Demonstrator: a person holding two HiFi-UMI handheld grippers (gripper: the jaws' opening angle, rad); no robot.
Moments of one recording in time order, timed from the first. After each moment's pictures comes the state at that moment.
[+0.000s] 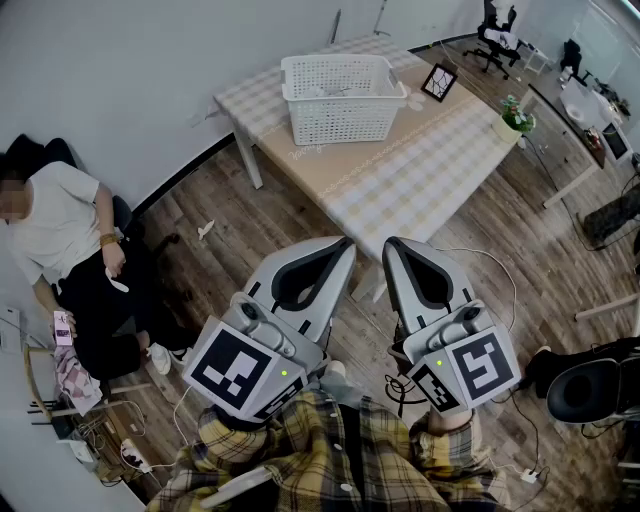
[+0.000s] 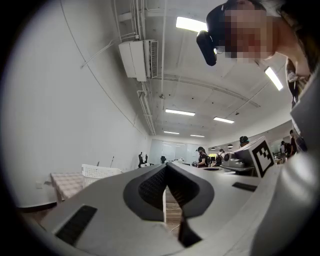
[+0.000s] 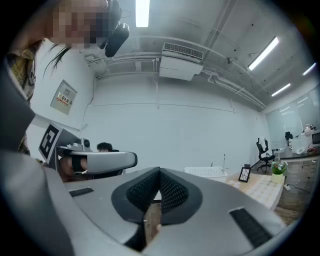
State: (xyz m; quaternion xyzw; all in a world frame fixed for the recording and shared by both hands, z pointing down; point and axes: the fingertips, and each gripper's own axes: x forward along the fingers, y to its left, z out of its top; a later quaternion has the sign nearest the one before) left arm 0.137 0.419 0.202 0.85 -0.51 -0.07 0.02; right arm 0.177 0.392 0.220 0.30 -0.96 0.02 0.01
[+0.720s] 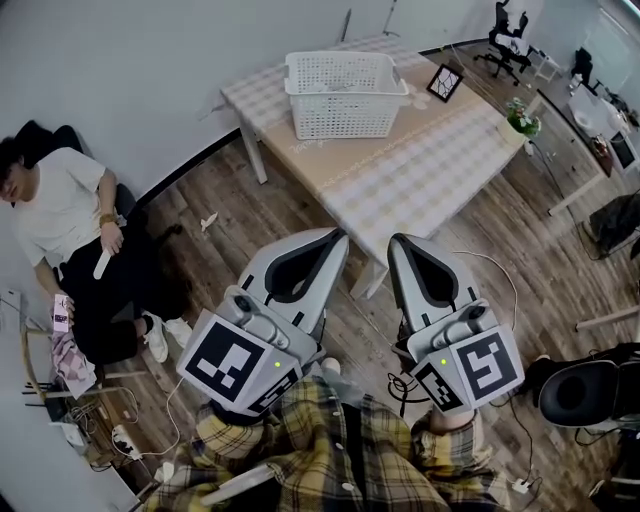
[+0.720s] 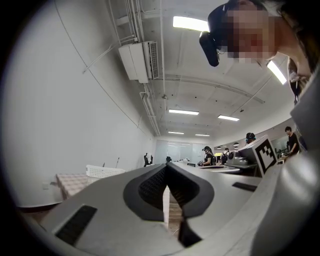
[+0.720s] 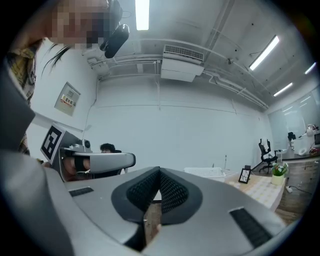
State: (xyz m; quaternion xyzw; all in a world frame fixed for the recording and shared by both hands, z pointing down) left arm 0.153 0.421 0.202 0.84 -0.54 -0.07 0.01; right arm 0.207 0.393 0.217 0.28 -0.96 0.01 0.01
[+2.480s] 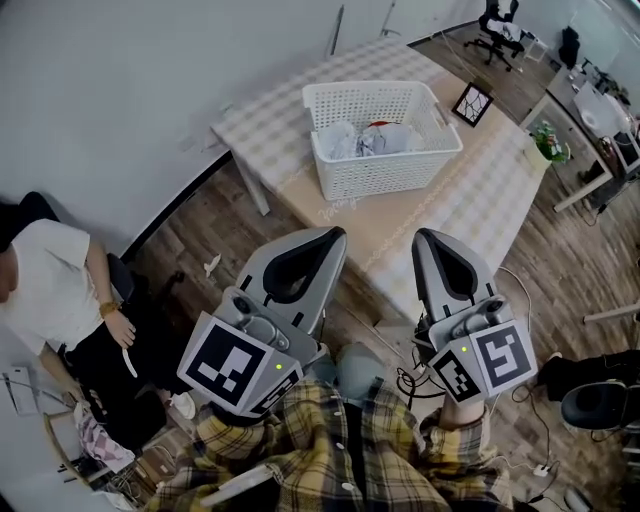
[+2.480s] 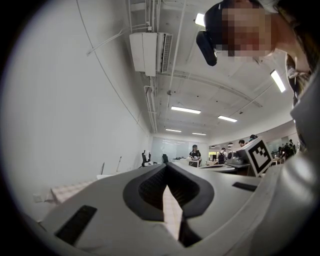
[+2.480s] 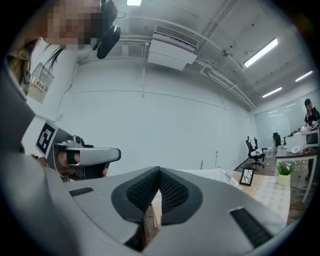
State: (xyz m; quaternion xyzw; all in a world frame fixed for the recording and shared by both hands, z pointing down) left arm -0.063 0.217 0.219 0.86 -0.51 -0.06 0.02; right arm 0.024 0.178 0.241 0.37 -0.93 0.03 0.03
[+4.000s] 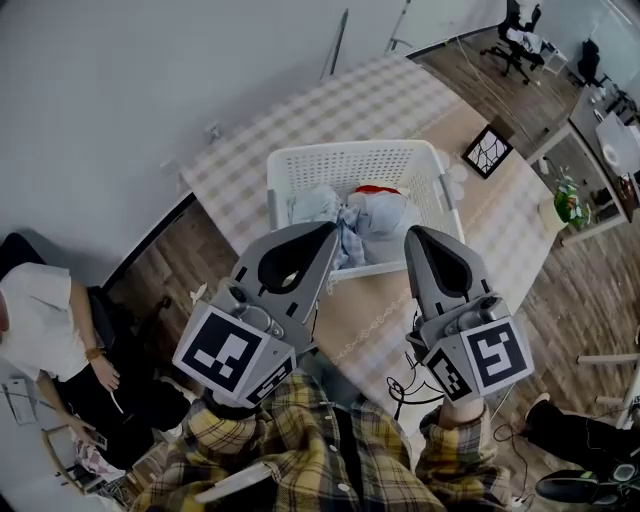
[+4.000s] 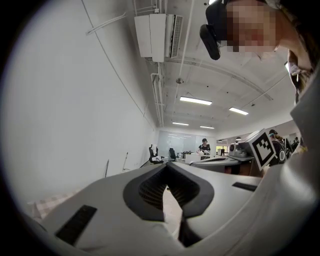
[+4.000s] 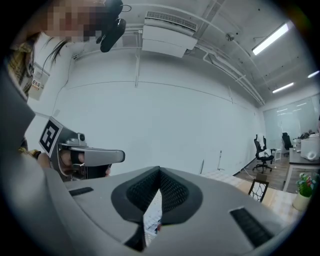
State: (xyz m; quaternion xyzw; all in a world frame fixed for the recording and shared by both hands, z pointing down) left arm -0.090 -0.047 0.252 0.85 -0.53 -0.03 0.04; right arm -0.007 -0.082 0.263 0.34 -0.94 0.02 0.07
